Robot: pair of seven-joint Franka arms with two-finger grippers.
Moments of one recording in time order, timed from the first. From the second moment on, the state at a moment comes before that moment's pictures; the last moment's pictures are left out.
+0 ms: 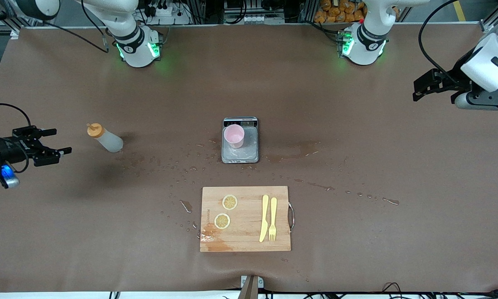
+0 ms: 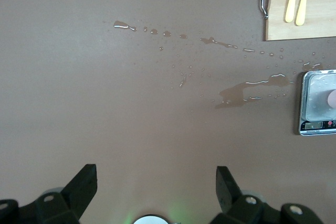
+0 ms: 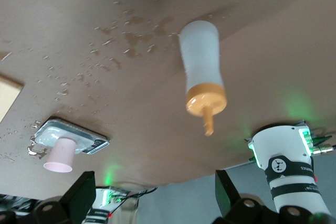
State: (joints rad) left arm -0.10 0.00 -0.05 -1.51 -0.04 1.45 -0.08; right arm -0.25 0.58 -0.05 -1.21 0.41 1.14 0.47
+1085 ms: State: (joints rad) left arm -0.10 0.00 -0.05 -1.51 -0.04 1.46 -0.08; right arm -0.03 0.18 -0.02 -1.30 0.05 1.51 0.08
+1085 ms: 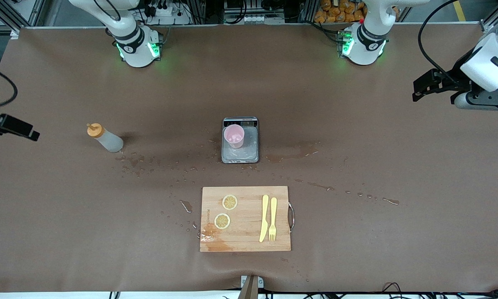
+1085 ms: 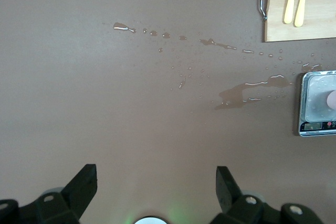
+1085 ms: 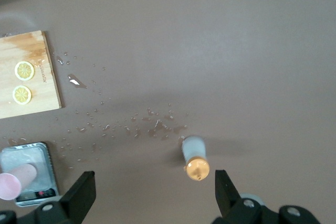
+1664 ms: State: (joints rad) left arm -0.10 0.00 -0.05 -1.51 -0.04 1.46 -0.08; right arm -0.03 0.07 0.00 -1.54 -0.02 1.71 0.00
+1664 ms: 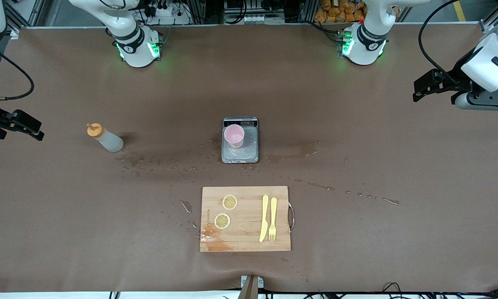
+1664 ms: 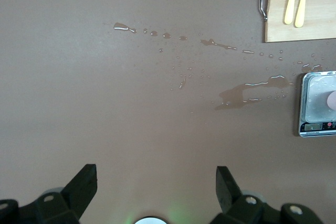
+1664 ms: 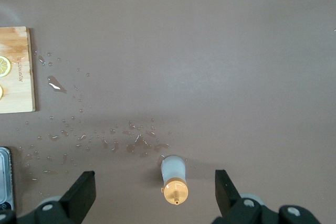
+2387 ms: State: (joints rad) left arm -0.10 0.00 -0.05 -1.51 -0.04 1.46 -0.08; right arm -0.03 0.06 0.00 -1.50 -0.02 1.73 0.00
